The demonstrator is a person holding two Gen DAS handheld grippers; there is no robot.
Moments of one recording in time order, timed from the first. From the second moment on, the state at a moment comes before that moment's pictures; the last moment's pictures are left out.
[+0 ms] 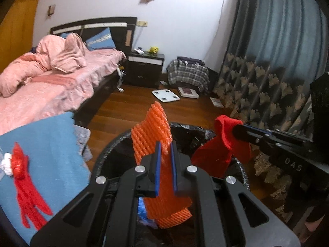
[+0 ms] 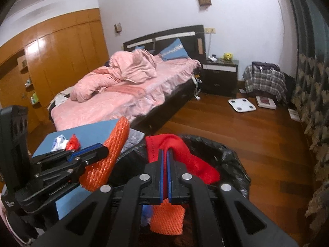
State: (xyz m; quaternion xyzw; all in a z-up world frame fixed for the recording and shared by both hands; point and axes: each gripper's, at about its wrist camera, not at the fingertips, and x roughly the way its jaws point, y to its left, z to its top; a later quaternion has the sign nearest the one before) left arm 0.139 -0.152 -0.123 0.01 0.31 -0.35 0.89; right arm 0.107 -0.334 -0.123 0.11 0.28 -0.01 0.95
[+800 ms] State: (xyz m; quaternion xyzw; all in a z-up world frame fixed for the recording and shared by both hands) left arm 0.131 0.020 -0.131 -0.02 0.30 -0.16 0.94; right arm 0.126 -0.260 -0.128 0.10 0.28 0.02 0.95
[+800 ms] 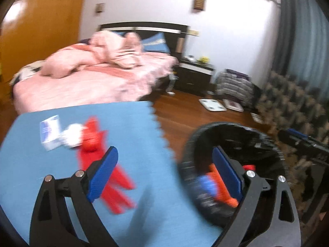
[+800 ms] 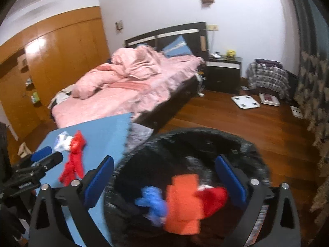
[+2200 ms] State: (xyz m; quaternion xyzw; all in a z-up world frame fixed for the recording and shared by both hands) left arm 0.210 0.215 -0.198 -0.05 0.34 0.04 0.94; right arm 0.307 0.015 -0.215 0.01 0.35 0.19 0.92
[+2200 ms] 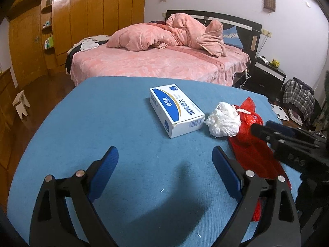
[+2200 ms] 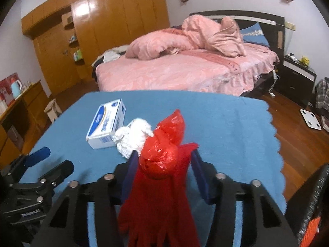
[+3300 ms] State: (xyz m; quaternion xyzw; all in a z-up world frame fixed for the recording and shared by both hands) left arm 0.268 0.138 -0.204 -0.06 0.35 -0.04 0.93; right arm 0.328 -0.068 -0.220 0.08 0.35 0.11 0.93
